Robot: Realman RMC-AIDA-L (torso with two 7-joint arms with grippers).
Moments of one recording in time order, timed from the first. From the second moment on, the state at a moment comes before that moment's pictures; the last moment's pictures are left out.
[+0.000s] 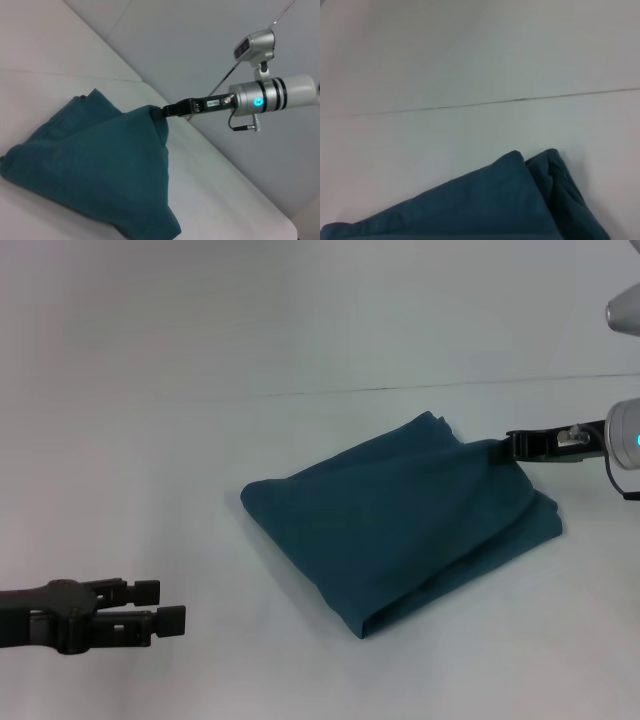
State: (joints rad) left arm -0.46 -2.06 0.59 0.88 2.12 1.86 -1.91; right arm 0.72 2.06 -0.72 -0.80 -2.49 -1.08 2.44
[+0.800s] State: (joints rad) left arm -0.62 -2.04 0.61 0.69 2.13 1.68 -2.39; right arm 0.64 2.05 -0.72 -1.10 -2.49 -1.23 2.48
